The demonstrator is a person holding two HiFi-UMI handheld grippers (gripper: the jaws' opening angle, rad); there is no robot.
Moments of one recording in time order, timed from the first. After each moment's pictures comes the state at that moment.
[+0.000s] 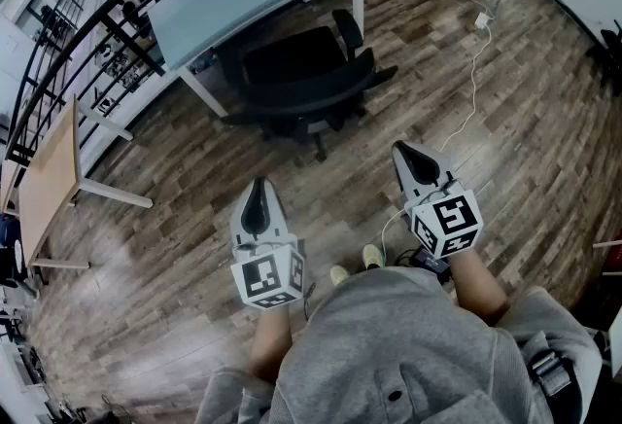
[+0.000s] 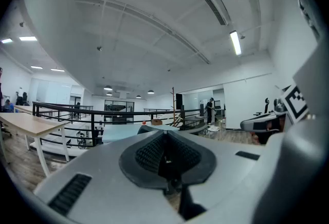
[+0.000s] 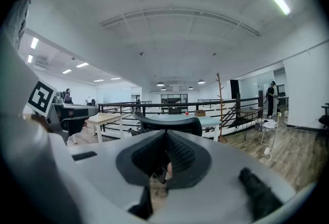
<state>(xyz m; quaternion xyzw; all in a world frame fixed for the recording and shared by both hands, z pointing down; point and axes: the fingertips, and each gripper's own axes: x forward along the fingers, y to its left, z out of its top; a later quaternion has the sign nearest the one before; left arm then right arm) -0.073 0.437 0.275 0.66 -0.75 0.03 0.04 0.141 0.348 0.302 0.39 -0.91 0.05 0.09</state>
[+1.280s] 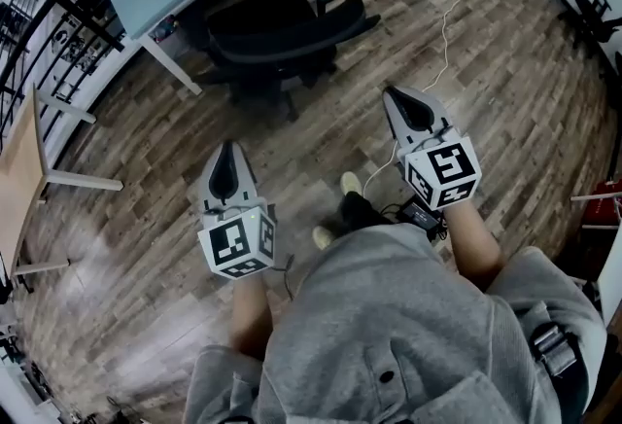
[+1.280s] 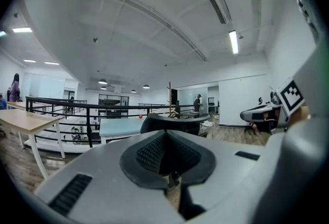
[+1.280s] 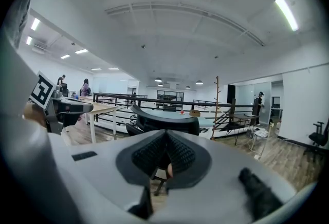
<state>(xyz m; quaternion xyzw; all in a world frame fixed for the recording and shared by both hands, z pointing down) -0.127 0.443 0.309 0.69 -0.72 0.05 0.07 0.116 0.348 0.314 0.42 -0.90 0.01 0.13</state>
